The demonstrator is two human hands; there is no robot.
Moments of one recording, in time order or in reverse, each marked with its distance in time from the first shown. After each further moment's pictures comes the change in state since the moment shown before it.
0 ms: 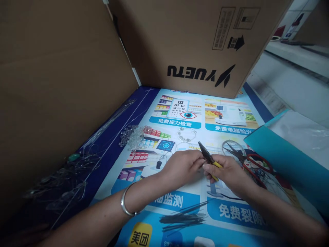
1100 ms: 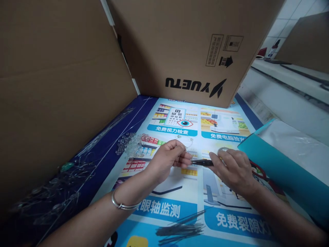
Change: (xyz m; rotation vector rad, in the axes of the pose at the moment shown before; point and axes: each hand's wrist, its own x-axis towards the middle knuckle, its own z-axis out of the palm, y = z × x) left_hand 0.006 -0.018 -0.017 -1.109 0.161 -0.383; right_hand -0.004 0.004 -0.040 -1.756 0.594 -1.050
